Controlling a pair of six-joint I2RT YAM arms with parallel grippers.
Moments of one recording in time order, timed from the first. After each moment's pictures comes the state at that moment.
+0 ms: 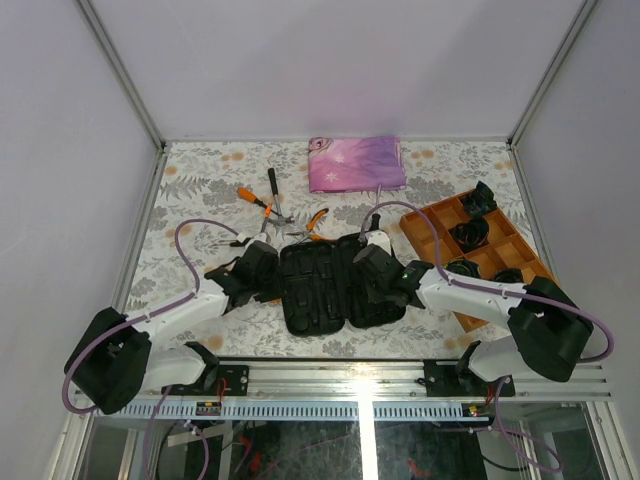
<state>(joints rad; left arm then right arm) -0.62 1.21 0.54 -0.29 -0.02 -0.82 0.89 1.41 0.75 -0.39 0.29 0.54</state>
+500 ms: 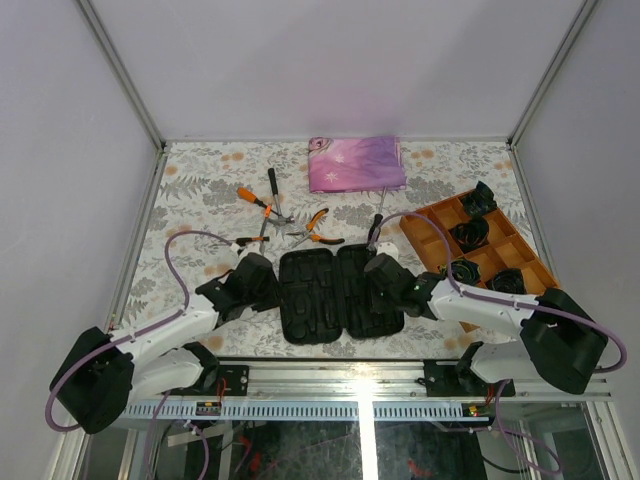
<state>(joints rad) -0.65 1.08 0.45 -0.27 -0.06 -0.88 0.88 1.33 0.63 -0.28 0.22 0.62</state>
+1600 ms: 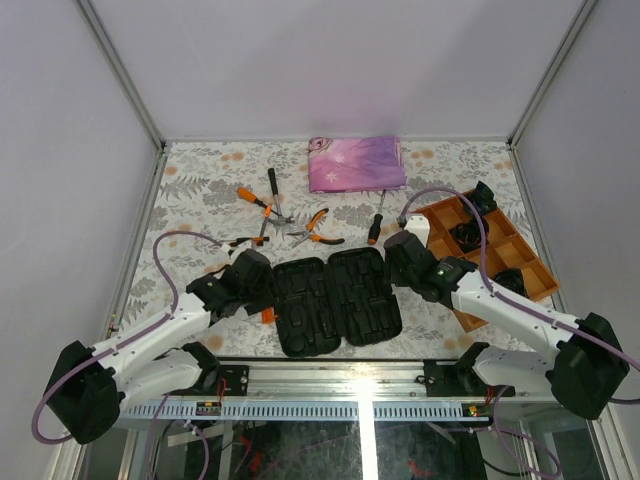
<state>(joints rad) -0.68 0.98 0.55 -0.55 -0.09 -0.99 0.78 1.14 0.74 -0.51 0.43 0.63</state>
